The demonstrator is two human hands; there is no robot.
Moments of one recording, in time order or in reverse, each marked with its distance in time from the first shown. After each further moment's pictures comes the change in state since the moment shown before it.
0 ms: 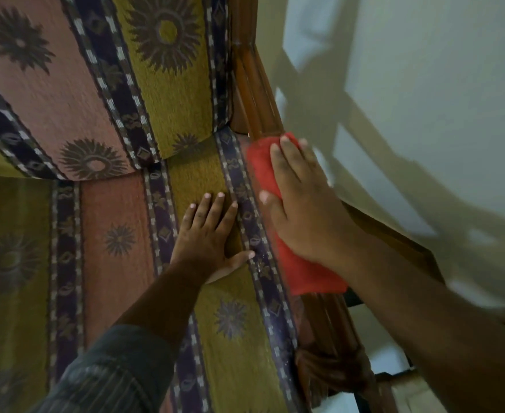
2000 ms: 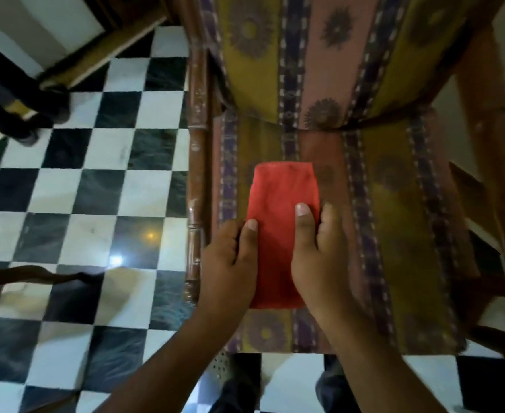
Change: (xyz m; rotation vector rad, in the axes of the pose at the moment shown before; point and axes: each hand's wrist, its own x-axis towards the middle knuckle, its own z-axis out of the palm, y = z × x) left_hand -0.343 -0.132 -0.225 -1.103 0.427 -0.700; right_hand -0.117 -0.382 0.044 0.897 0.199 0.370
